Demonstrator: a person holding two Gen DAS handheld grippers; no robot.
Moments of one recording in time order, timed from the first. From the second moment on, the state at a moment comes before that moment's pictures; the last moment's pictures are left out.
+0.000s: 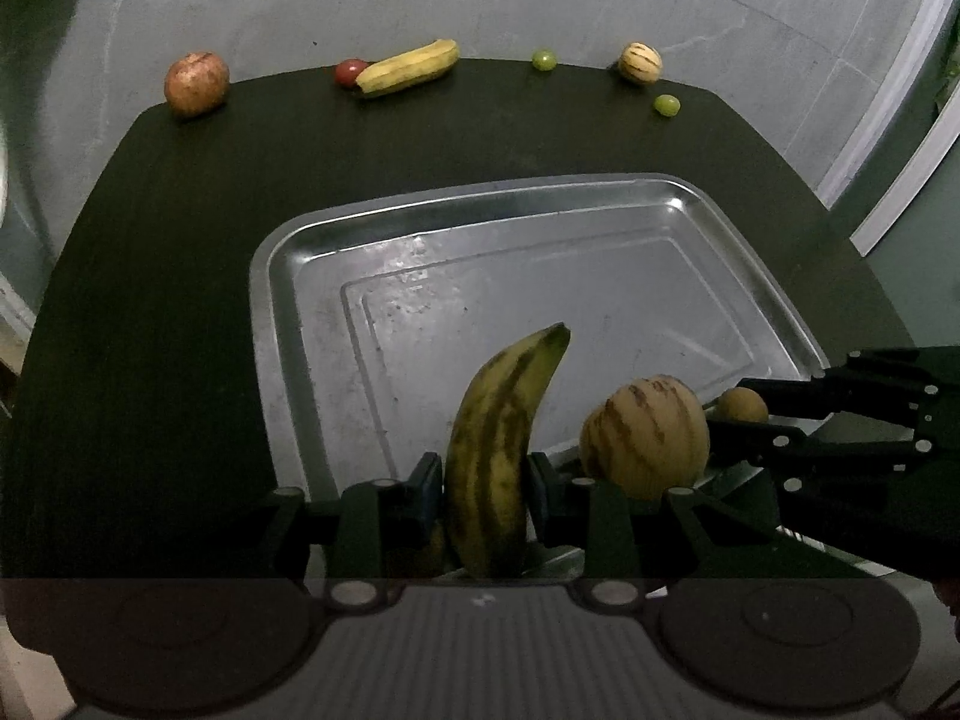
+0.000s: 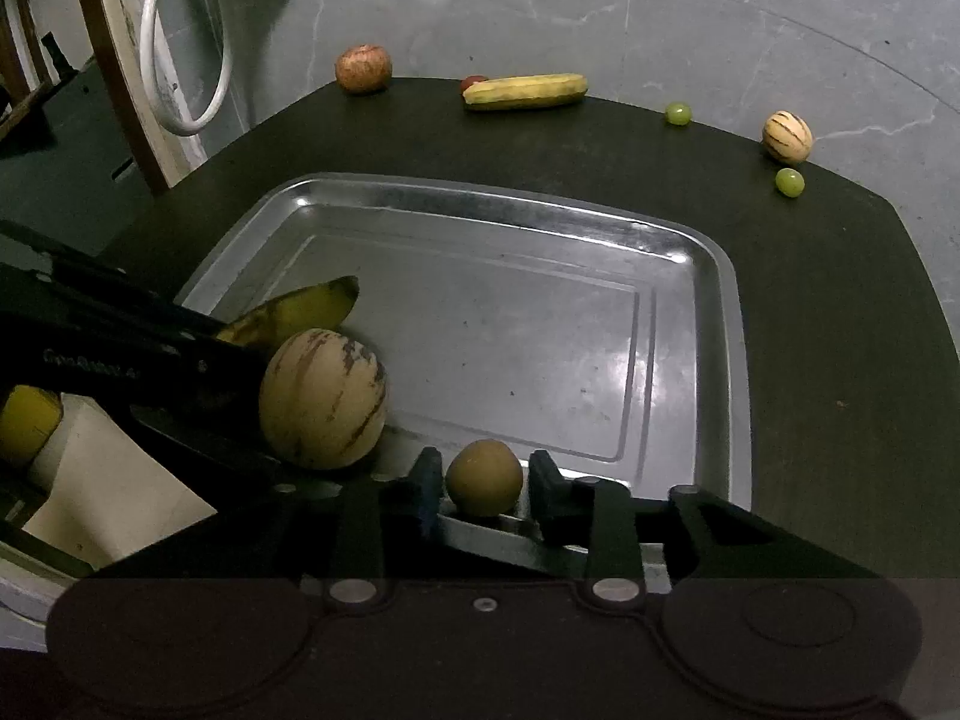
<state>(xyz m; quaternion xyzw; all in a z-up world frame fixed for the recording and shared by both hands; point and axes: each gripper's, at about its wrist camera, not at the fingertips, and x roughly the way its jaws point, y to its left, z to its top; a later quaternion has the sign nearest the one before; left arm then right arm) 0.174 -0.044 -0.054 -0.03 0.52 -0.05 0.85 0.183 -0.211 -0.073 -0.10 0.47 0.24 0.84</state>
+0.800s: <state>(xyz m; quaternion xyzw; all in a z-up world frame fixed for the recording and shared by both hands) 0.122 -0.038 -0.009 0.01 0.50 0.00 0.86 0.162 -0.231 -0.038 -0.11 0.45 0.24 0.86</state>
